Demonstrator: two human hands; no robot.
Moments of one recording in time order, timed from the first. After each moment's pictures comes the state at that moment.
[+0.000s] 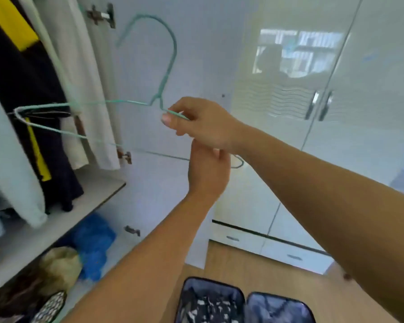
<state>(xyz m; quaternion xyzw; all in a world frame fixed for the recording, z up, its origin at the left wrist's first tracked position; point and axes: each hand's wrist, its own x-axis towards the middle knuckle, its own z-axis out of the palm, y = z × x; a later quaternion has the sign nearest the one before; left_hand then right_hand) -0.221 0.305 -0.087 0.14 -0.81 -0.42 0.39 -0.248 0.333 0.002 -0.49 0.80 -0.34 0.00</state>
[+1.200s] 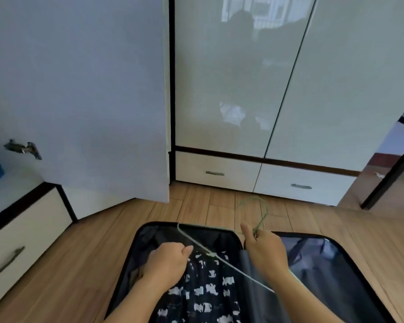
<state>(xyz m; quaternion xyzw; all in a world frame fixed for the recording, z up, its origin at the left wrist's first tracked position) -0.344 0.315 -0.866 0.17 -0.94 -0.27 -0.11 -0.416 0.510 -0.835 -0.03 0.96 -0.29 0.01</state>
